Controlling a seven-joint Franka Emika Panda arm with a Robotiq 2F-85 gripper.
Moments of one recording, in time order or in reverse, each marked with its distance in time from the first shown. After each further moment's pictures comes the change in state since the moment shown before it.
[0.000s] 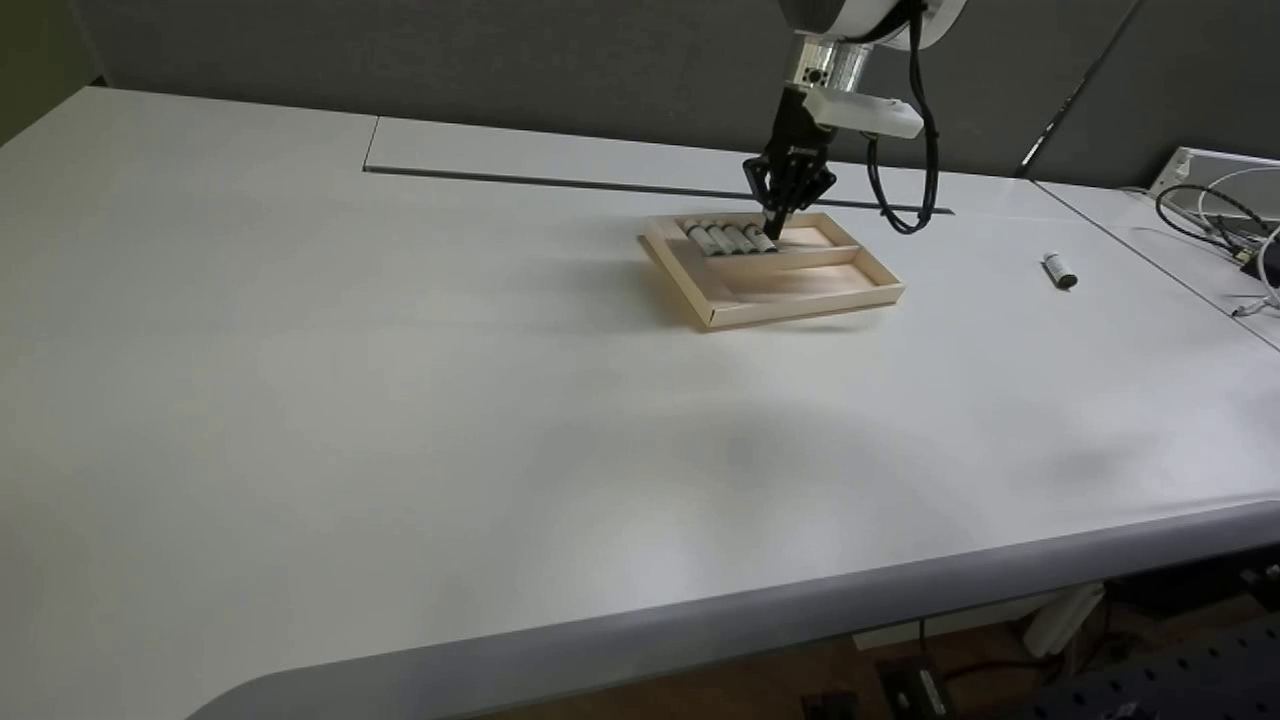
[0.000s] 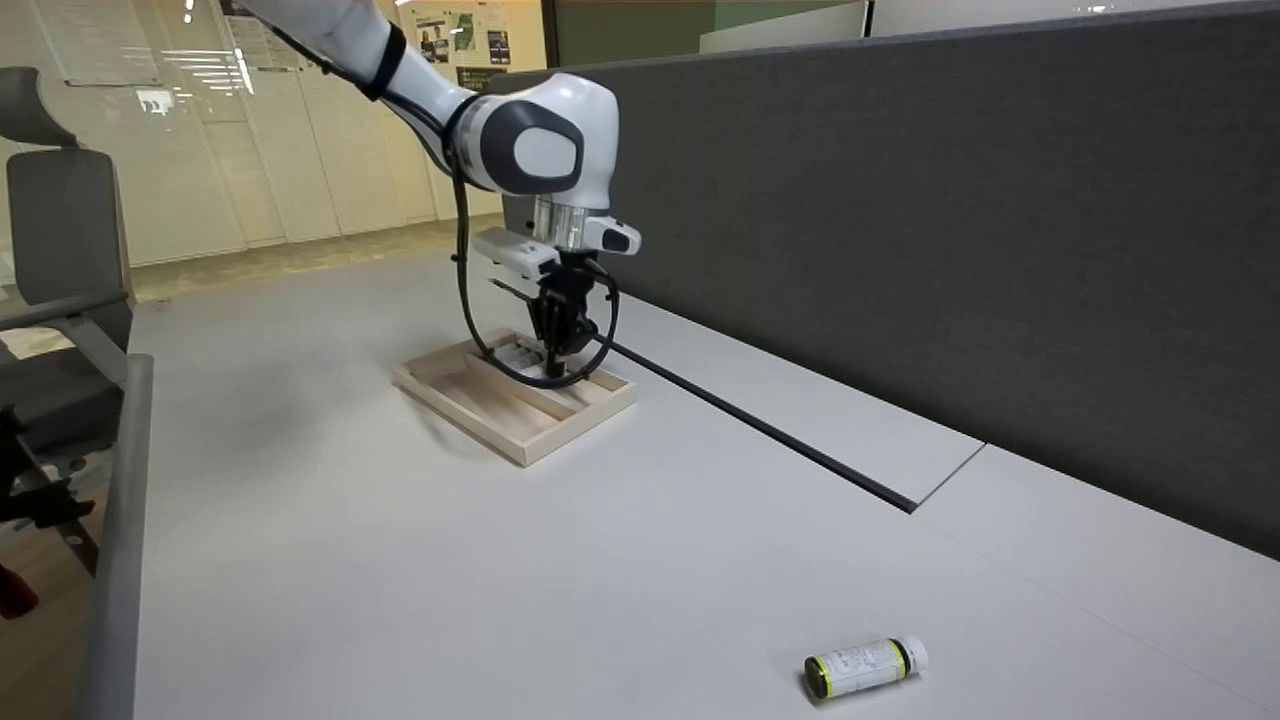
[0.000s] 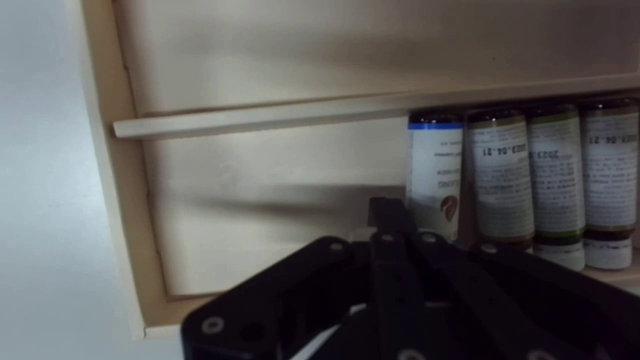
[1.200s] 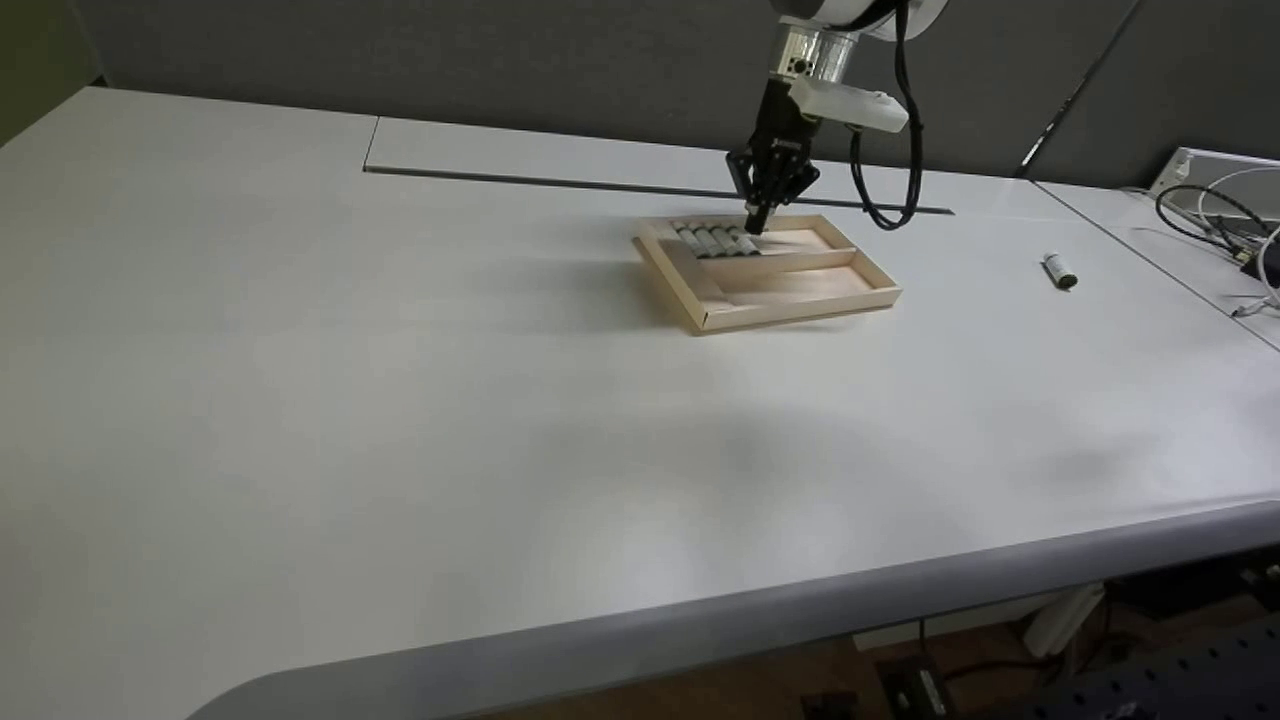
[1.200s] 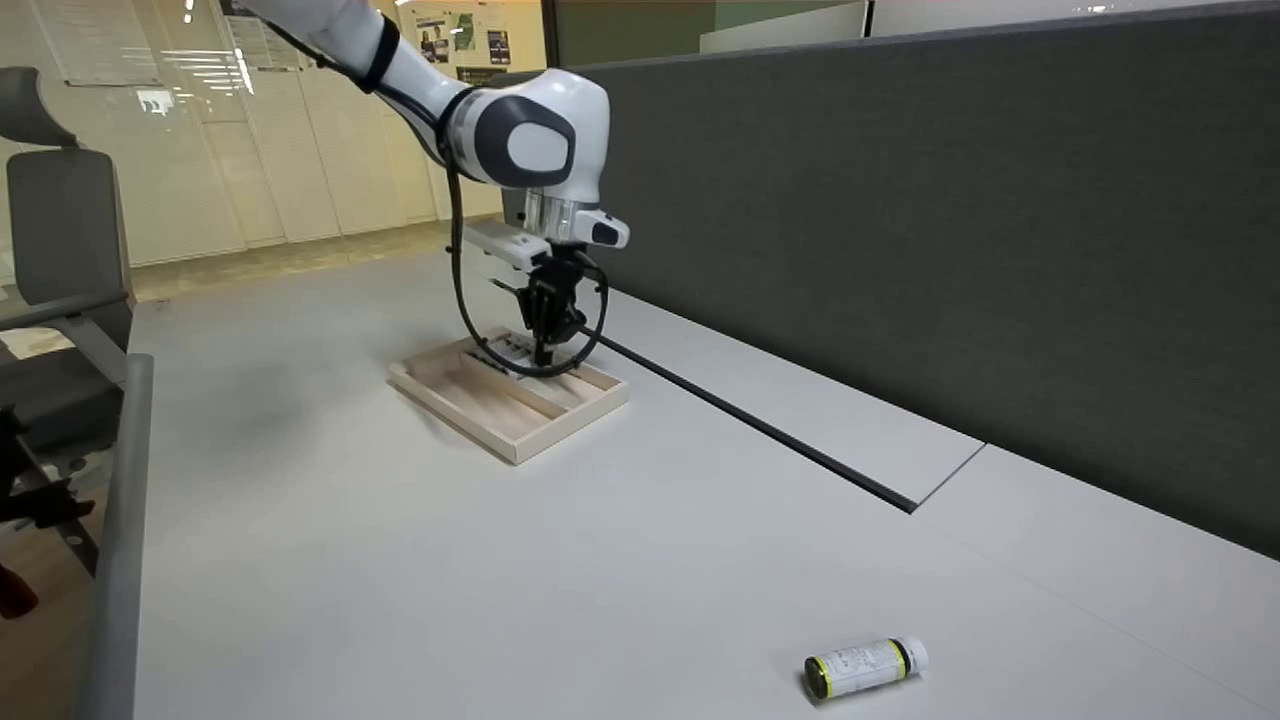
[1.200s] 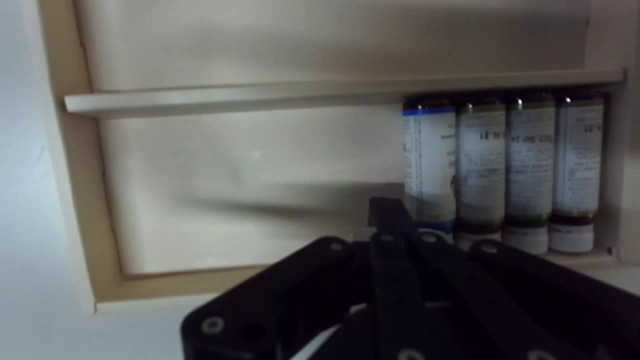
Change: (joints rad) arm 0.002 -0.004 0.038 0.016 0.002 -0.019 -0.007
